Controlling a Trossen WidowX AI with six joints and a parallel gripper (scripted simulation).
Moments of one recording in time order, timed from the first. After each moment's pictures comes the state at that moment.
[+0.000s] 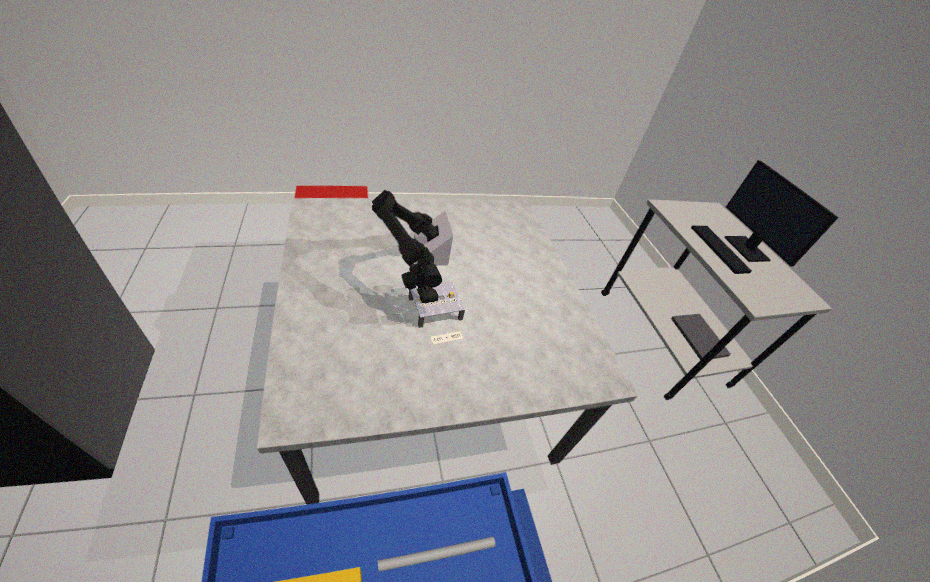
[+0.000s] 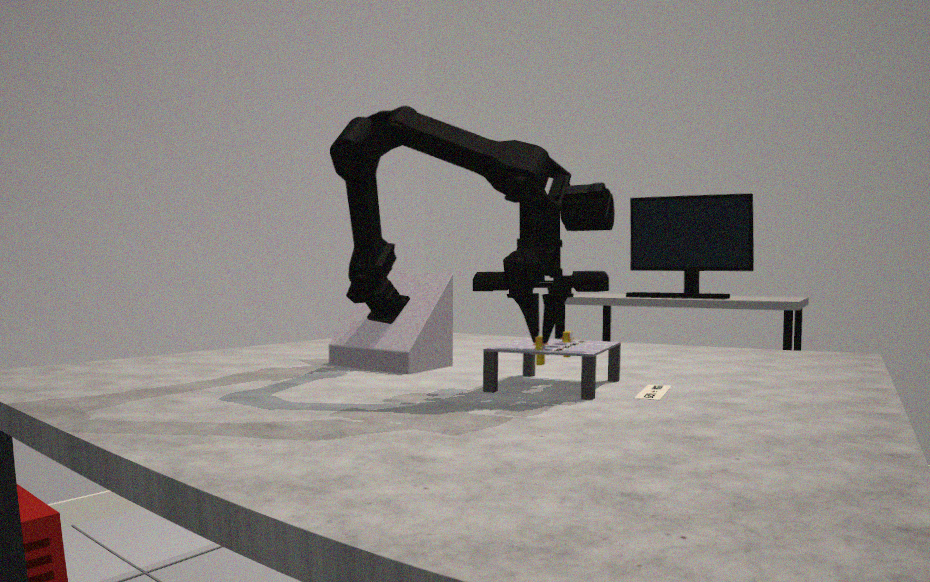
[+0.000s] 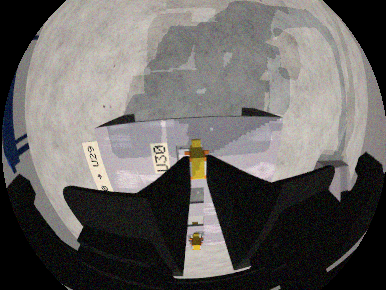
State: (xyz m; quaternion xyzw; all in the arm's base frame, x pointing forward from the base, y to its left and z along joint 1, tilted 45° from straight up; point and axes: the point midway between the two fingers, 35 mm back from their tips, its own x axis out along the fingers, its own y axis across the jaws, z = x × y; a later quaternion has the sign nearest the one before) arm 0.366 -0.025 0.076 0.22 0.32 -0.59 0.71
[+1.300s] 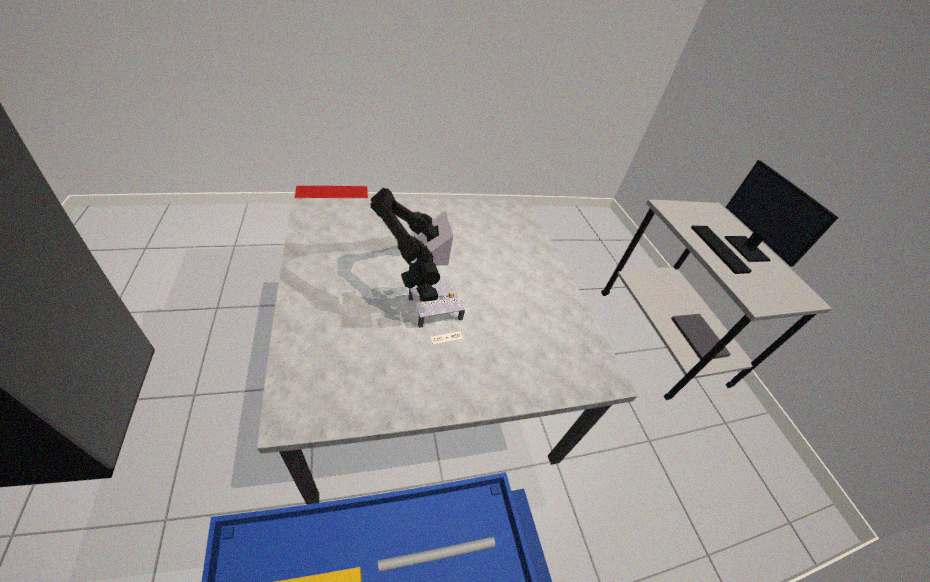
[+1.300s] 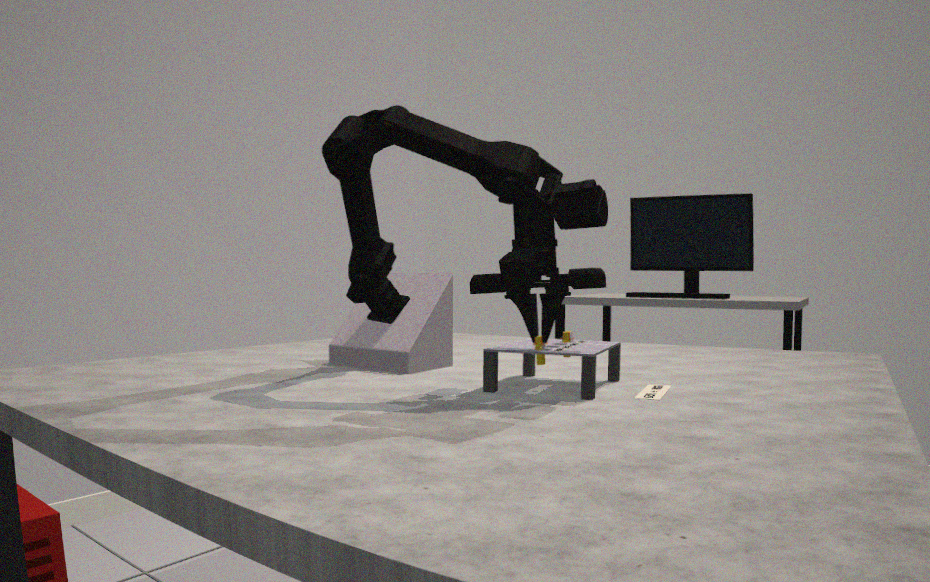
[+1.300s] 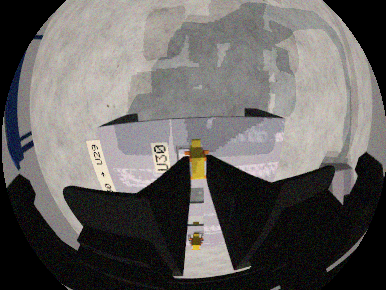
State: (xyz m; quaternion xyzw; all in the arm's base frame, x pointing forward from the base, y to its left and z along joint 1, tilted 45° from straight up) arm 0.364 -0.025 0.076 0.22 0.31 -0.57 0.73
